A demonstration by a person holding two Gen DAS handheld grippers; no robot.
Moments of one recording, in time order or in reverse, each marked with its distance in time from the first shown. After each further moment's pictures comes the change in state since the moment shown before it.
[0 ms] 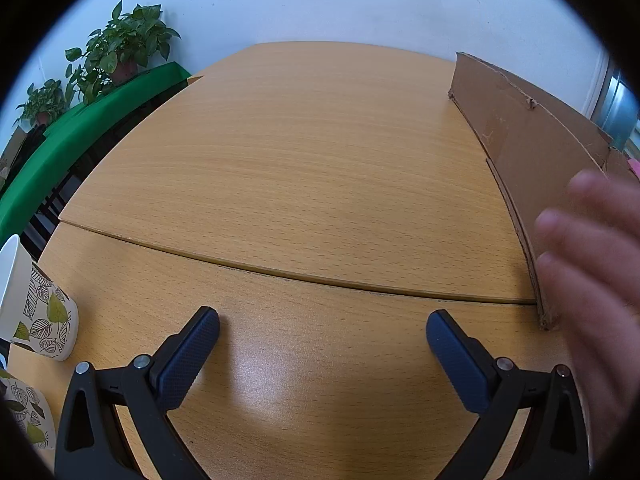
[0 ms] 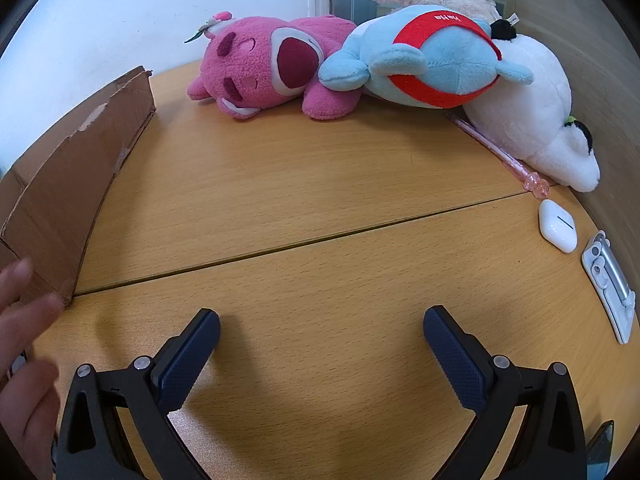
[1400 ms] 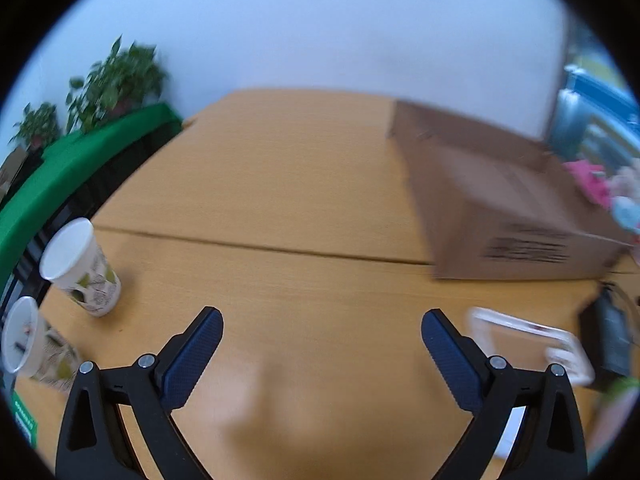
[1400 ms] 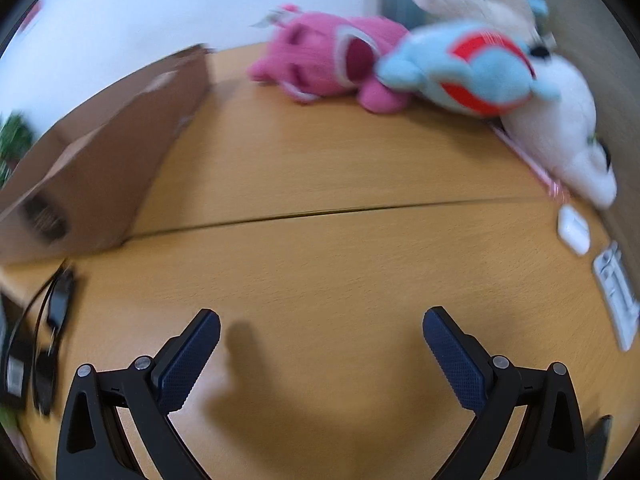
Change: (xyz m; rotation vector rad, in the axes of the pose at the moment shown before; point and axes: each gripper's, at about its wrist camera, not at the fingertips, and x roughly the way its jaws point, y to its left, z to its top) left arm -0.133 -0.017 -0.061 0.055 -0.184 -0.117; right arm -0.035 0.025 -0.030 -0.169 -0.011 0.099
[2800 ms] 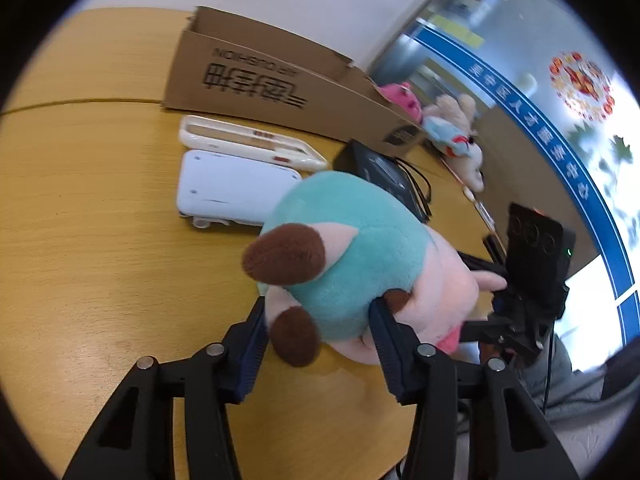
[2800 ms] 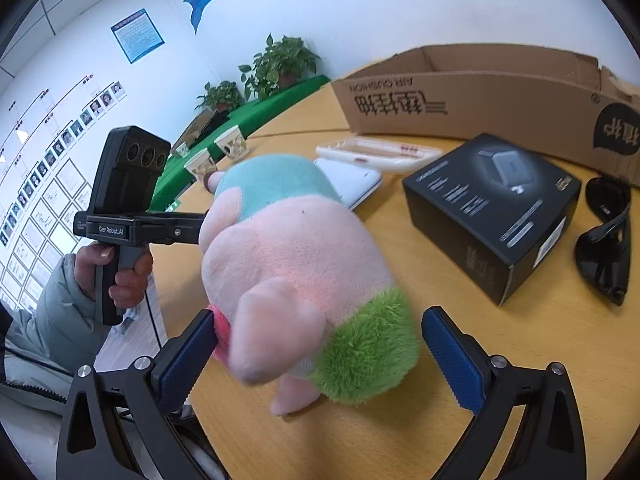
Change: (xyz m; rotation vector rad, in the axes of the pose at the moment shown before) left arm -0.053 -0.073 -0.107 0.058 0.291 -0.674; right arm -0.108 0.280 -0.128 -0.388 0.031 0.859
